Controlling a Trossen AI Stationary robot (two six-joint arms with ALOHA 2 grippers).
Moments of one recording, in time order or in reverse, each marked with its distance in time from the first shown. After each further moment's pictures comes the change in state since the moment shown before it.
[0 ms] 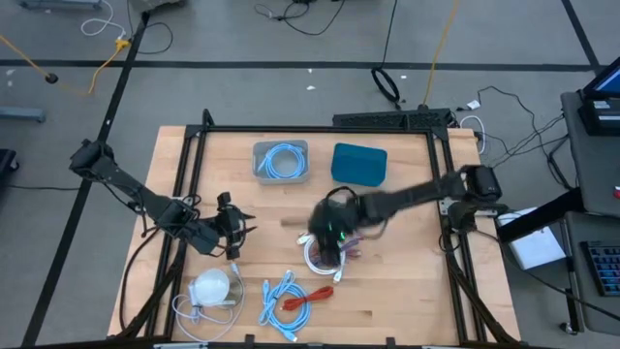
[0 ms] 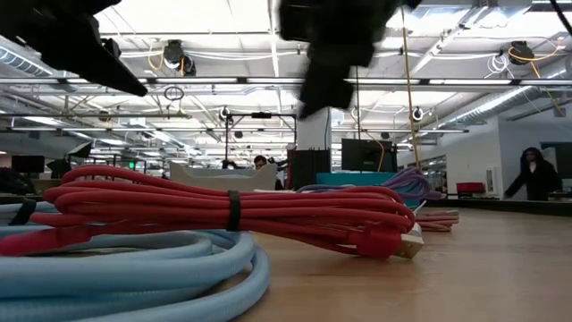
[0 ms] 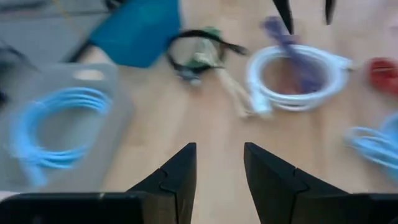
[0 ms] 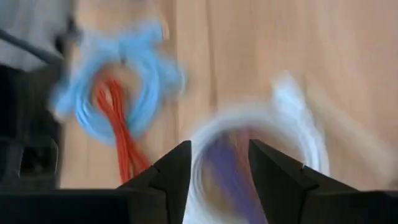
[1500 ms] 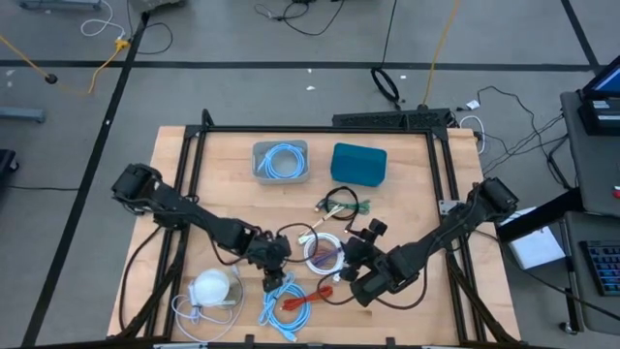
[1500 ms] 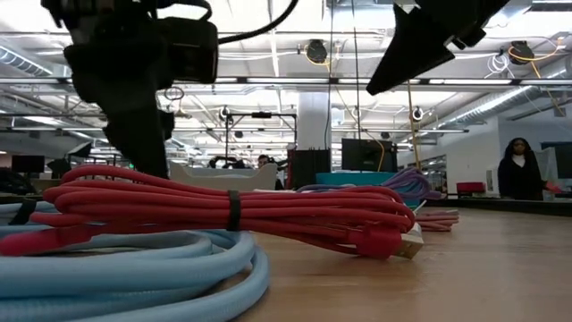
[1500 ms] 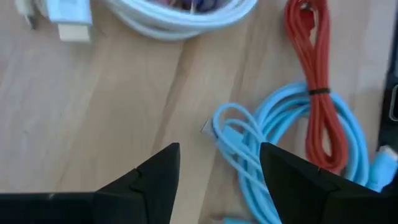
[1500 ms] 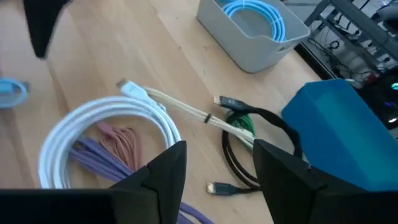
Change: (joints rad) left arm 0.168 0.692 0.394 0.022 0.719 -0.364; right arm 0.431 -0.025 -0.089 -0.266 1.084 0.516
